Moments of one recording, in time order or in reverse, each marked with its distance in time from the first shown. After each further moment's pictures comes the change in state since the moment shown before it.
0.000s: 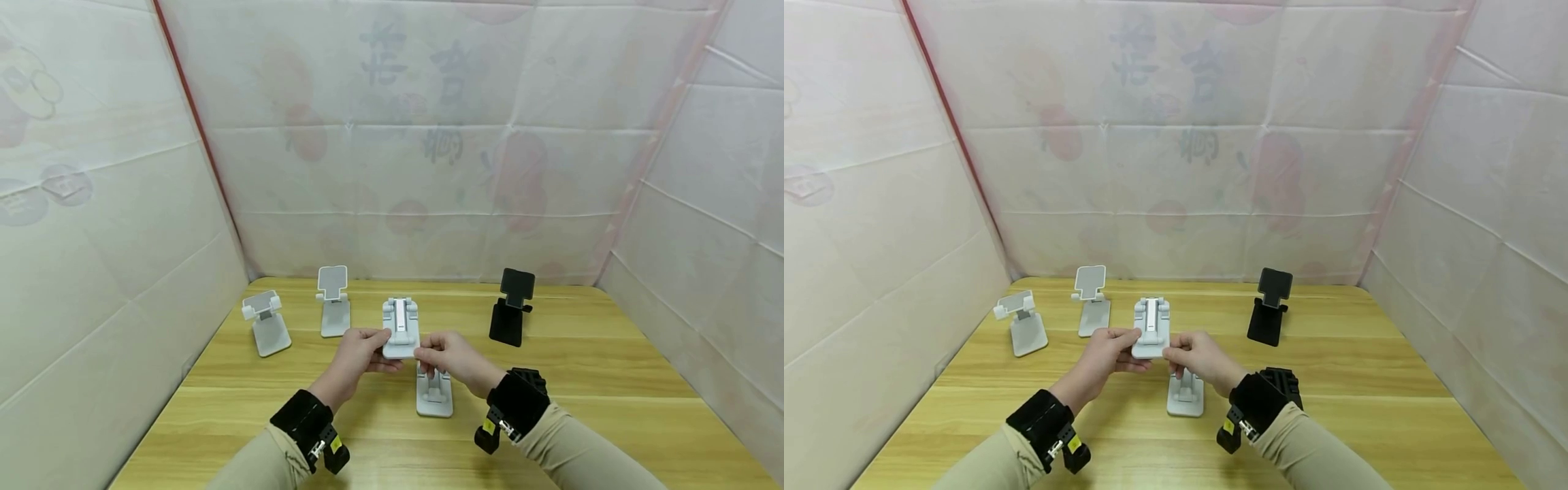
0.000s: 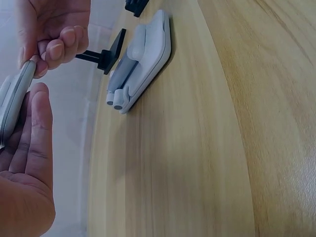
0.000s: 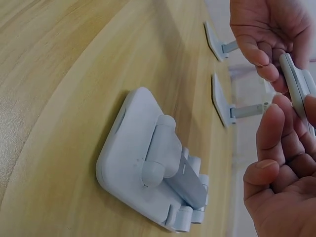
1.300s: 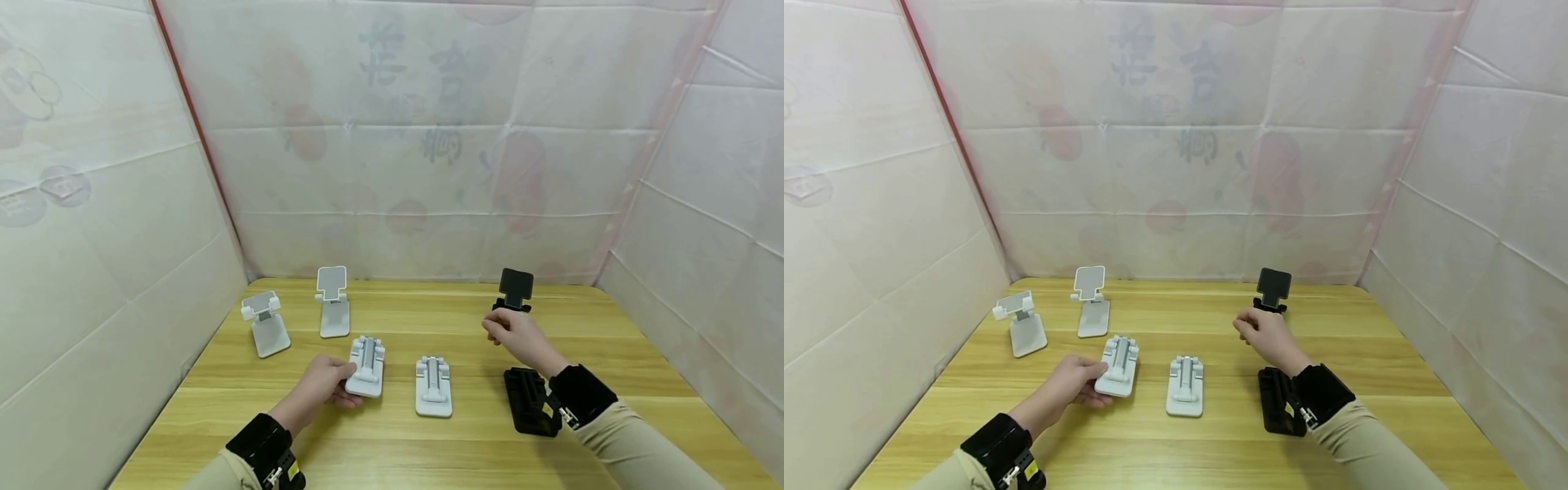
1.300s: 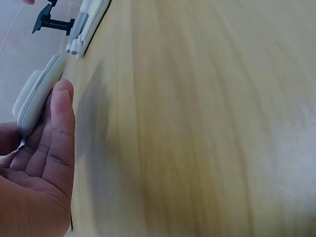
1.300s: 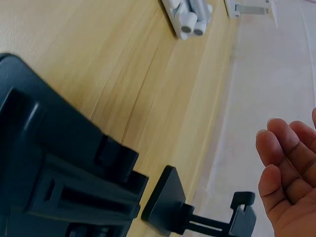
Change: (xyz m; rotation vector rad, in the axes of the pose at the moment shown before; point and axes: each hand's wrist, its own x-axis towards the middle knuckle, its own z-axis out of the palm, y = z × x) left_hand -0.034 -0.026 -0.051 0.224 0.046 -0.199; right_hand -0.037 0.024 -0.102 -0.491 0.322 -0.171
